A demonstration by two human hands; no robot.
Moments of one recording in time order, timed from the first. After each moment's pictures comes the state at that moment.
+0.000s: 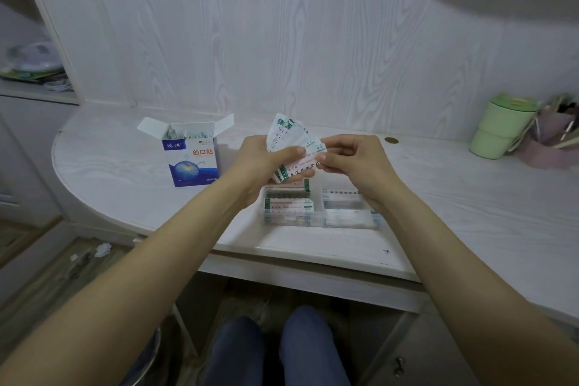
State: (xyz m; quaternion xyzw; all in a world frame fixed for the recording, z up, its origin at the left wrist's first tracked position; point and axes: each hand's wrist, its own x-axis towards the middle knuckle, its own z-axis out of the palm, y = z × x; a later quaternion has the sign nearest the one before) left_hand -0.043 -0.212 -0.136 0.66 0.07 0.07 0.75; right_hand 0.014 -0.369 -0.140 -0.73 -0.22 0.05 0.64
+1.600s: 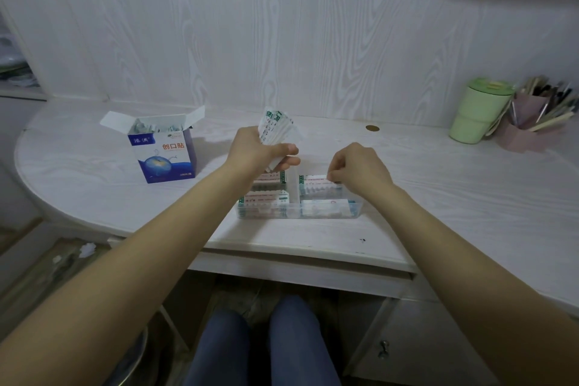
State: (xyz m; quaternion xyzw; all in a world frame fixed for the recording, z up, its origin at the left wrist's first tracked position) left_hand -0.010 -0.233 -0.149 0.70 0.09 0.10 0.70; right_hand 0.050 -0.403 -0.165 -0.96 -0.15 -0.01 0.25
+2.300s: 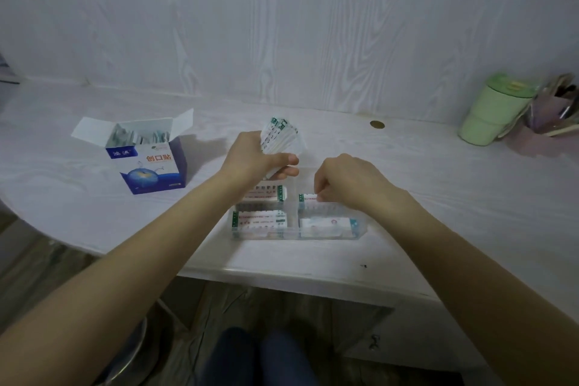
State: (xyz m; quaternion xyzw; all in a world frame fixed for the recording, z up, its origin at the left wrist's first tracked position) left_hand 0.028 -0.218 -0.149 0.73 0.10 0.04 0.67; right_hand 0.064 -0.381 -0.139 -0.96 -0.27 0.08 0.00
